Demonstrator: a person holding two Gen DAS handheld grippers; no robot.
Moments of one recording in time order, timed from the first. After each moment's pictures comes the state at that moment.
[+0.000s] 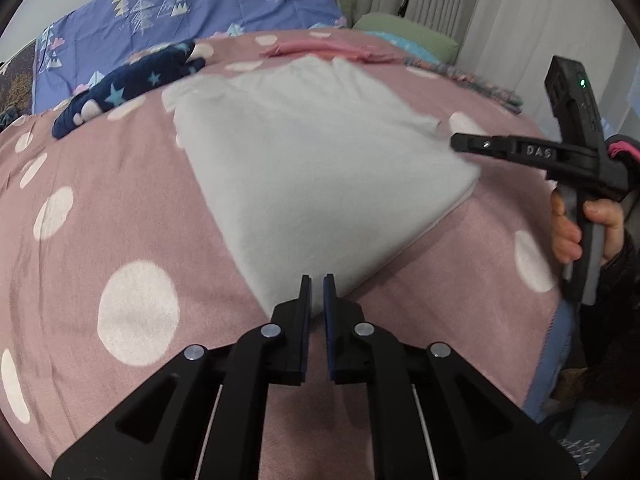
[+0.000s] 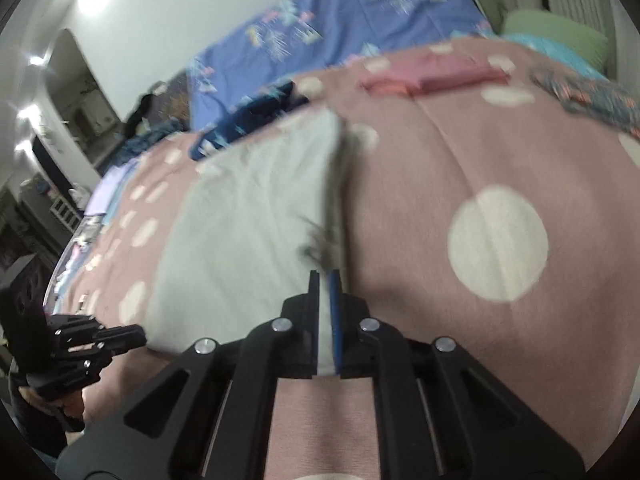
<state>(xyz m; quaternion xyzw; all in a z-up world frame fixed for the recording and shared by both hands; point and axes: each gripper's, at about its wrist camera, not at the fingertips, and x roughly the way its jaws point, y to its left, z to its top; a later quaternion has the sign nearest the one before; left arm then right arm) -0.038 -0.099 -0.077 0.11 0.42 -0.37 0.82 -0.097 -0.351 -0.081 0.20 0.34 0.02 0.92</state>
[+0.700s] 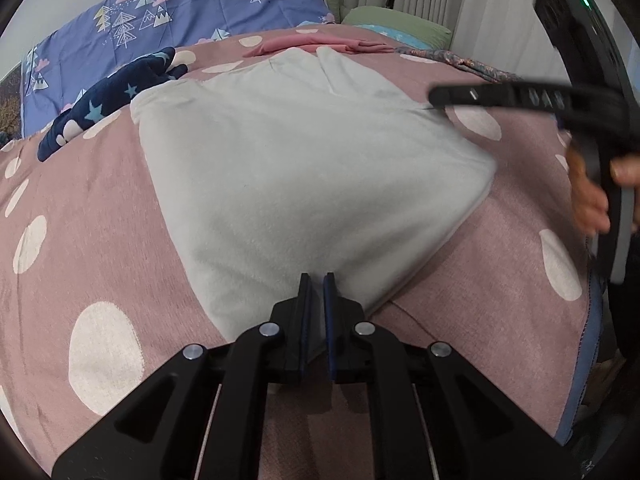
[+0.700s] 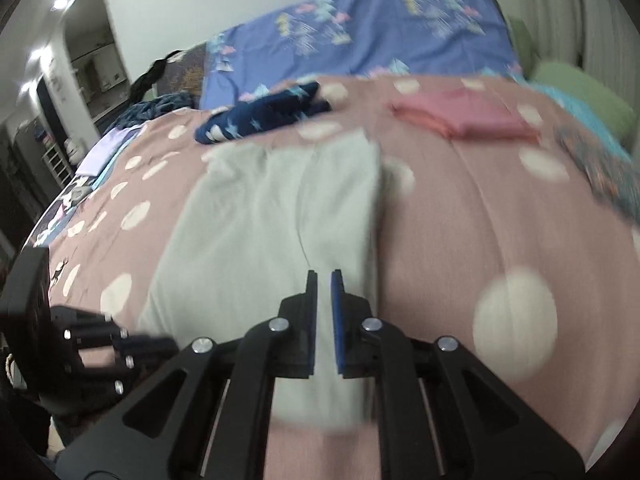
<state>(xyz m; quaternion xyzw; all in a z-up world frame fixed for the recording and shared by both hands) -0.028 -0.134 -0.107 0.15 0.41 -0.37 0.82 -0.045 -0.324 -0.061 0.08 0.36 0.02 0.93</state>
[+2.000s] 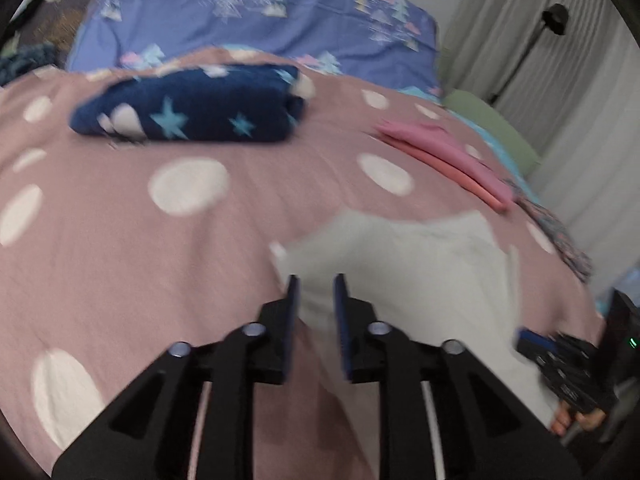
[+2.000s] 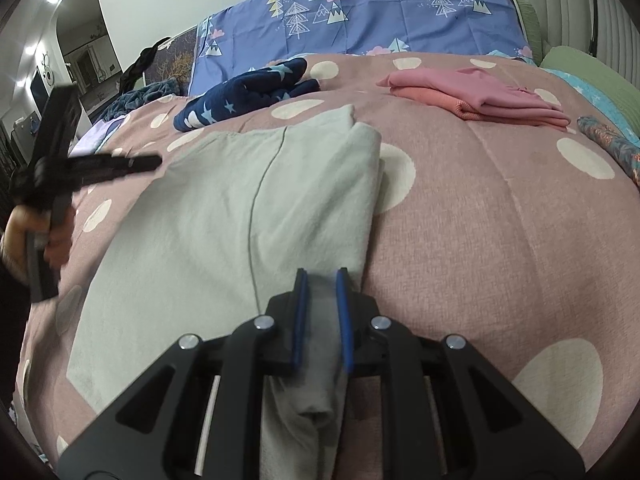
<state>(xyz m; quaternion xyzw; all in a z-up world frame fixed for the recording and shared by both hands) 0.204 -0.101 -0.082 -0.03 0.44 -0.31 0.84 0.009 -0.352 -0.111 0.10 0.39 0.02 0.92</state>
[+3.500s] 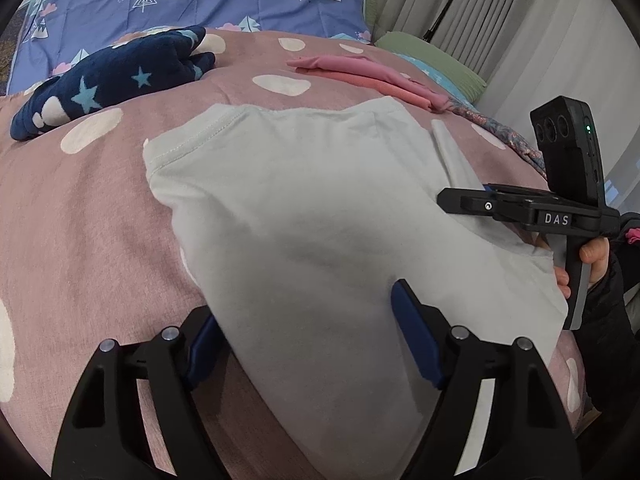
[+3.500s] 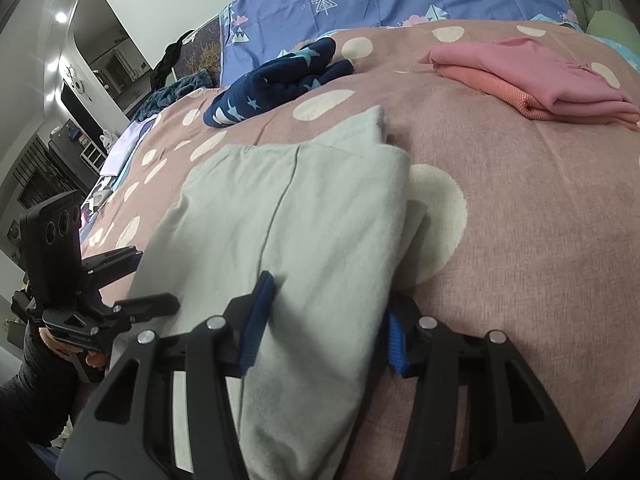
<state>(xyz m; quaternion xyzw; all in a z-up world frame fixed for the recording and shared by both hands) 0.129 -0.139 -0.113 0.05 0.45 -0.39 0.80 0.069 -0.374 -0.112 0.16 0.43 0.11 0.88</state>
